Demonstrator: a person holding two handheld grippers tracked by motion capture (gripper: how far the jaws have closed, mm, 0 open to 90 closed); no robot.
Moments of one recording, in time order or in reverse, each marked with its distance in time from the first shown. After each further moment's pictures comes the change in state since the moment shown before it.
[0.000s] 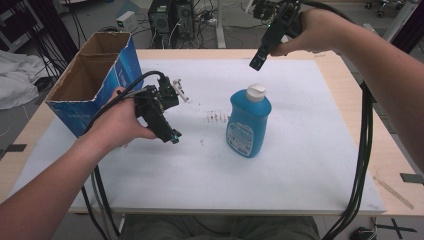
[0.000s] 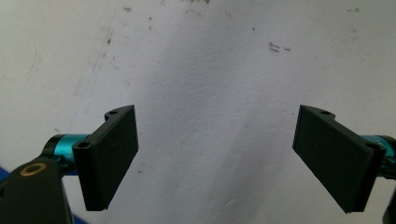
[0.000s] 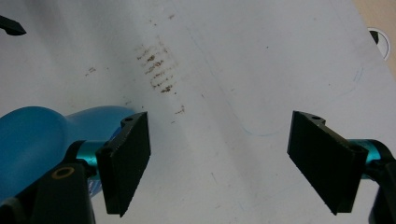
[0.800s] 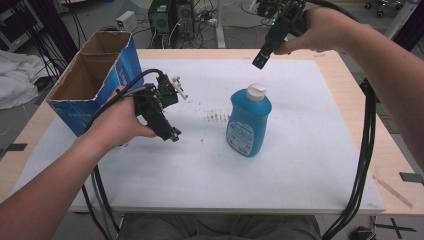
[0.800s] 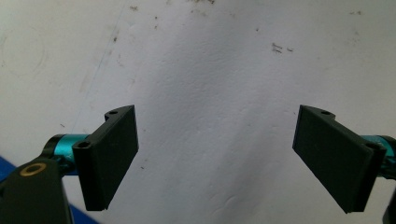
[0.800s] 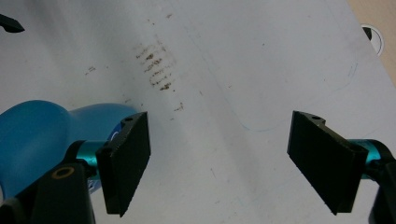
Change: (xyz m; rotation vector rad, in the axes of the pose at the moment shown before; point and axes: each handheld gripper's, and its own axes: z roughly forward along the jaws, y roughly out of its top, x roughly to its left) left arm -0.001 -0.001 -0.003 -0.001 0.009 -0.013; right arm 0.001 -0.005 -0.006 -0.010 -0.008 0.011
